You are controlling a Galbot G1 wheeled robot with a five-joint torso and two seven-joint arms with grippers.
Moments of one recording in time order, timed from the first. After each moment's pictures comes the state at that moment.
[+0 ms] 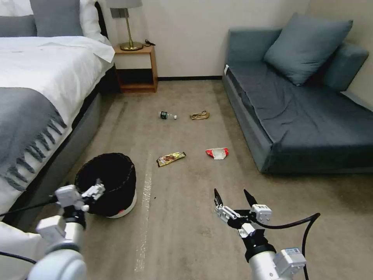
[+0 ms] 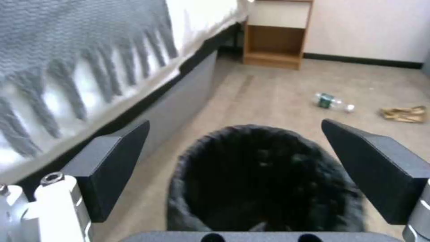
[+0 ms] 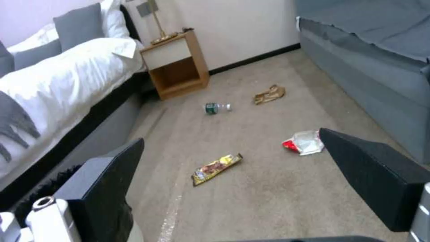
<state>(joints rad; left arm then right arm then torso) 1.69 -1.12 -0.77 -2.19 -0.57 0.15 -0.43 -1.91 1.57 0.30 2.39 0.11 -0.10 0.00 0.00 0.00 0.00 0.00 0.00</state>
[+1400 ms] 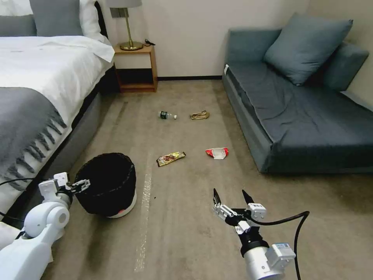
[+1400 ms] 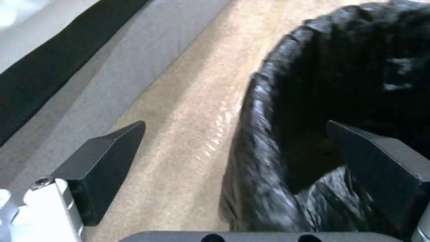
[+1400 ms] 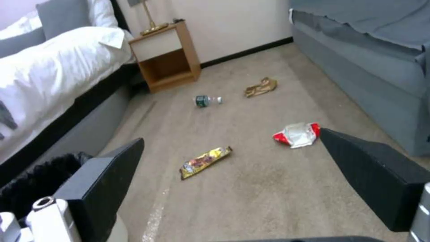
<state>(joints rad) 1.25 -0.89 -0.63 -1.65 -0.89 0.46 -0.45 -1.84 1.59 0.33 2.31 0.10 -0.11 0.00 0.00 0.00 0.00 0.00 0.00</state>
